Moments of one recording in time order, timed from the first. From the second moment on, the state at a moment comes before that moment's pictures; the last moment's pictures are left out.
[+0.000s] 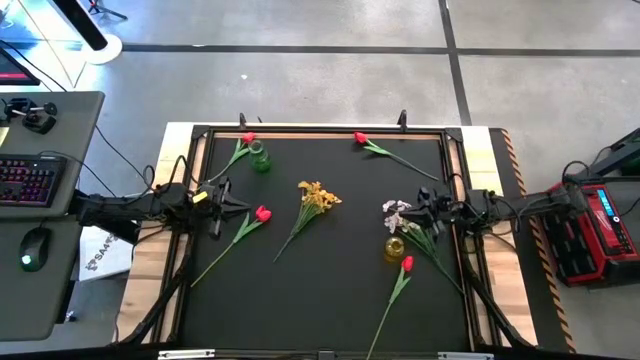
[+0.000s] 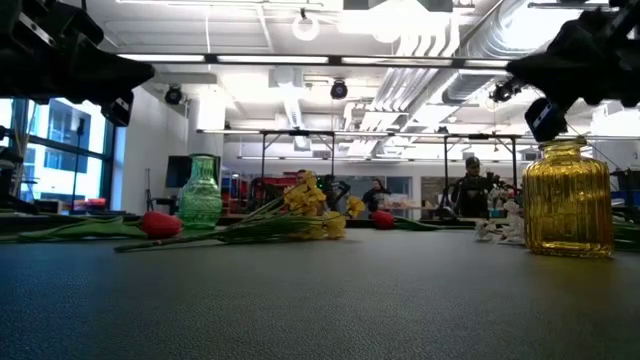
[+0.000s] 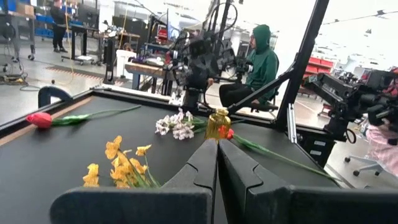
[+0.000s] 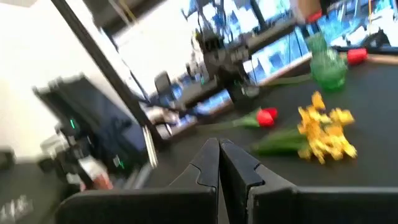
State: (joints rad) left arm -0.02 0.01 0.01 0.03 -0.02 -0.18; right arm 0.16 0.23 0.01 0.31 0.12 0.54
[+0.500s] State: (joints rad) left arm -0.02 0.01 0.01 0.02 -0.02 -0.18; right arm 0.20 0.39 0.30 0.23 0.32 0.13
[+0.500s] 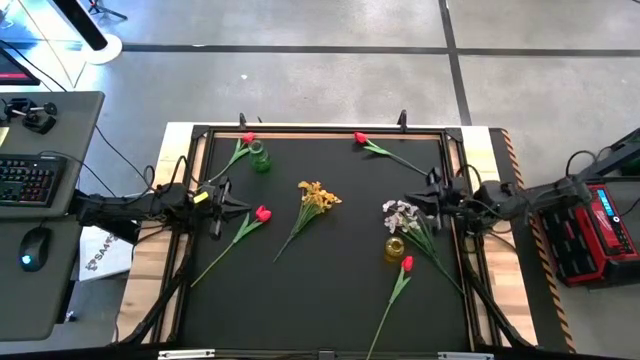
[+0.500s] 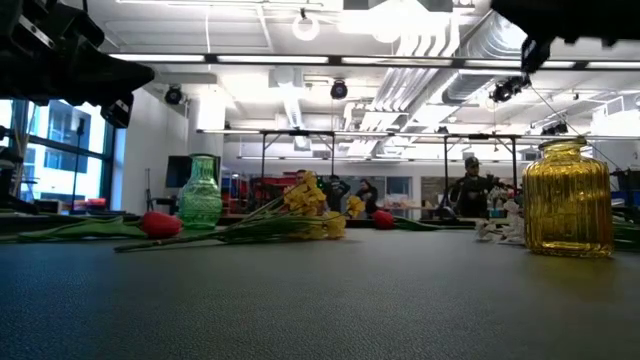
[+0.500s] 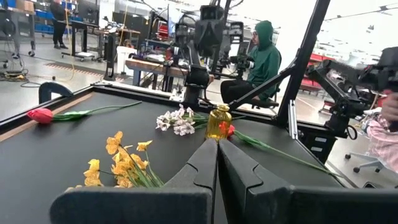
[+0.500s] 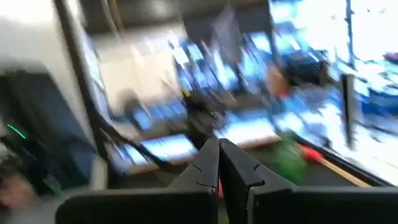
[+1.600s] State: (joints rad) left arm -0.02 0.01 0.01 0.02 -0.02 -0.23; right arm 0.24 1.35 0.84 -1.21 -0.27 1.19
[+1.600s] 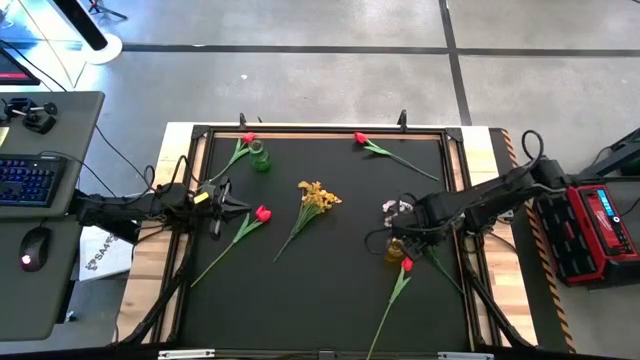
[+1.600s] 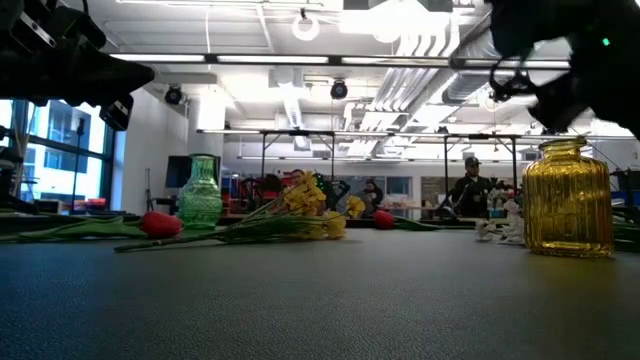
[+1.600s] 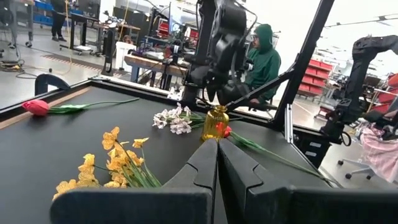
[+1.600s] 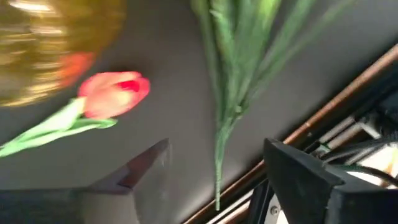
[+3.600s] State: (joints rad) left arm -0.02 0.01 0.01 0.02 -0.02 -0.21; right arm 0.42 1.05 1.16 -1.18 0.90 1.10
